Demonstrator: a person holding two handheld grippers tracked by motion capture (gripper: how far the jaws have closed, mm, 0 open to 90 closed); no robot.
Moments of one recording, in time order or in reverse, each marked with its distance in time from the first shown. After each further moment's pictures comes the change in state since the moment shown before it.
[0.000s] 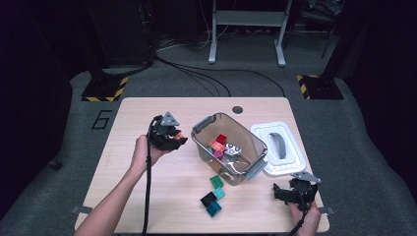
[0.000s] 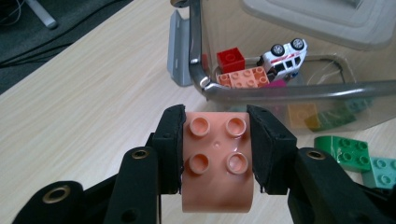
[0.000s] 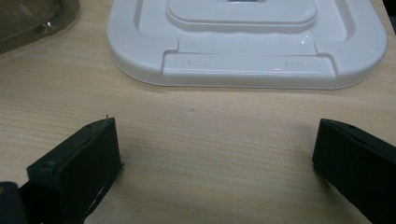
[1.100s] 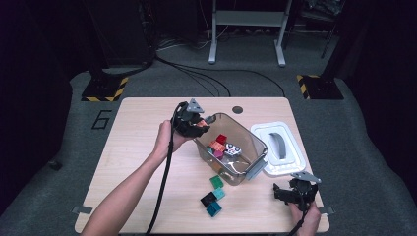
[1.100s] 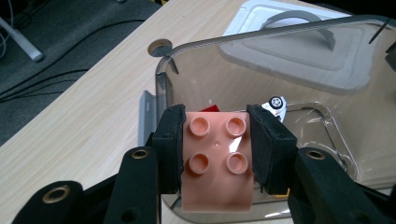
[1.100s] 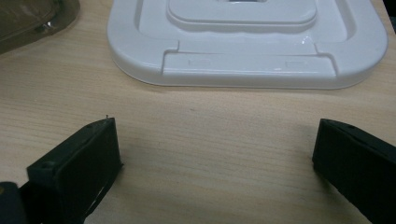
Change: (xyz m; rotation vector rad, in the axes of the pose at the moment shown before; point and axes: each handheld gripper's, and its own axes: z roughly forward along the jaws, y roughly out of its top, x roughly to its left) left arm -0.020 0.063 0.035 -0.040 -0.044 0.081; right arm 0.000 0.000 0.000 0.000 0.001 0.000
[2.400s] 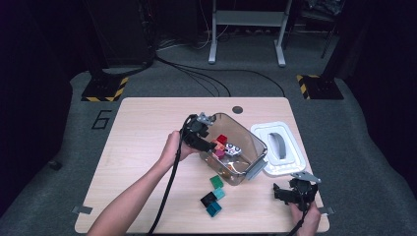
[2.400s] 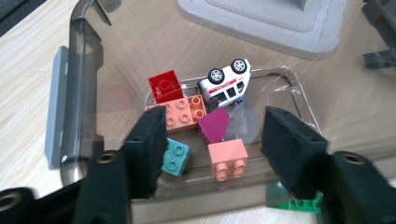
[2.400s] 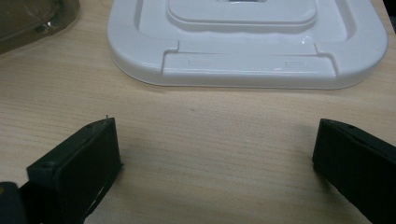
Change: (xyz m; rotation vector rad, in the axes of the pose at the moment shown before) left arm -0.020 -0.018 0.027 0.113 -0.127 -0.030; right arm 0.000 0.000 0.000 0.000 0.000 -0.001
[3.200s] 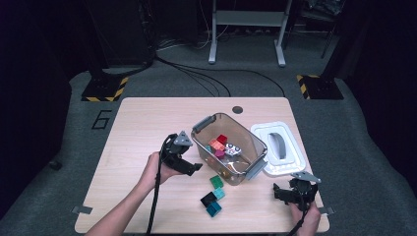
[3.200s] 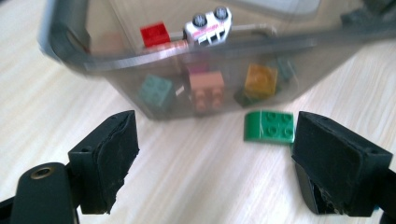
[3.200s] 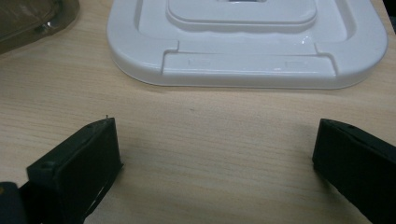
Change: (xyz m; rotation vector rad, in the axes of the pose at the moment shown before) left arm -0.024 -0.072 -0.034 -0.026 0.013 -0.014; right arm 0.000 0.000 0.000 -0.005 -0.001 0.001
